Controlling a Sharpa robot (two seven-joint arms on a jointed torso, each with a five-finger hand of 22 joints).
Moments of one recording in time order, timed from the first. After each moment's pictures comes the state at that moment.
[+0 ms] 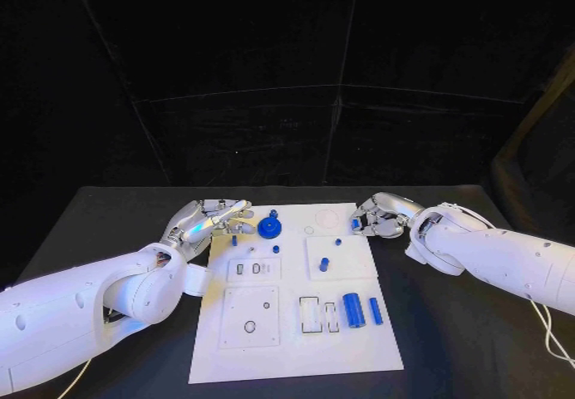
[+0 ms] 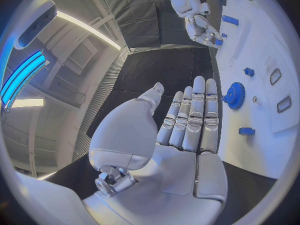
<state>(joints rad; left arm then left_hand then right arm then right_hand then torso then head) 1.16 -0.89 -0.08 1.56 -0.03 -0.27 0.49 1.22 0.02 0.19 0.05 0.05 0.92 0.22 0.14 0.07 1.03 0.16 0.15 0.07 1.14 0.11 0.25 0.21 0.18 0.92 0.22 0.36 0.15 1.15 -0.81 0.00 1.20 -1.24 -0.29 0.16 1.46 -0.07 0.08 0.17 0.23 0.96 0.15 0.10 0.07 1.23 0.06 0.97 0.99 1.47 -0.01 1.42 1.31 0.09 1.34 0.10 1.42 1.19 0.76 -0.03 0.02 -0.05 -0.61</state>
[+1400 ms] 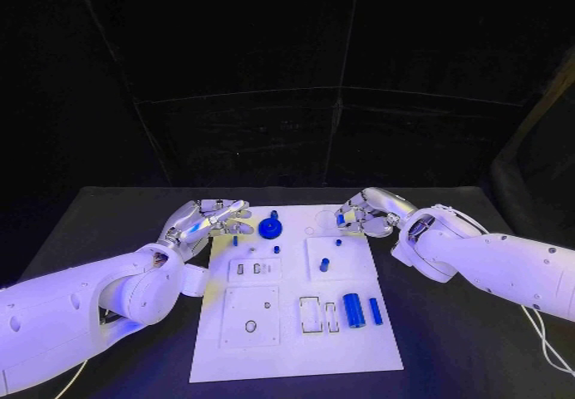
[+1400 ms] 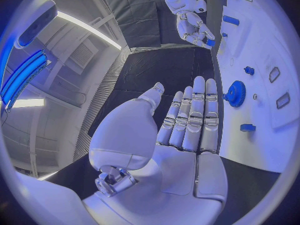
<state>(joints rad) 1.16 -0.90 -0.08 1.58 -0.03 -0.27 0.49 1.22 0.02 0.19 0.05 0.05 0.92 0.22 0.14 0.07 1.03 0.16 0.15 0.07 1.14 0.11 0.24 0.21 0.18 0.92 0.22 0.36 0.15 1.16 -0.84 0.00 1.42 -1.24 -0.42 0.08 1.48 0.01 0.18 0.12 0.12 1.06 0.12 0.15 0.08 1.29 0.02 1.04 1.05 1.46 -0.04 1.43 1.31 0.09 1.36 0.07 1.43 1.23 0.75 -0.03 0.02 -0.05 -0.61</state>
